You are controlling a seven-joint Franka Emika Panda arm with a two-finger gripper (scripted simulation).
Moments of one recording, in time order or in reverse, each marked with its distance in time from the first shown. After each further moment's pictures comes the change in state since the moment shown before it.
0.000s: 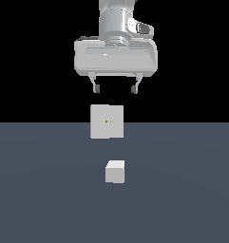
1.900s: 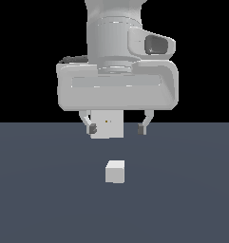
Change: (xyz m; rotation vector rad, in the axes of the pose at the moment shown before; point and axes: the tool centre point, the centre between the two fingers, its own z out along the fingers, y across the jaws) arm -0.078 0.000 0.094 -0.022 0.208 0.113
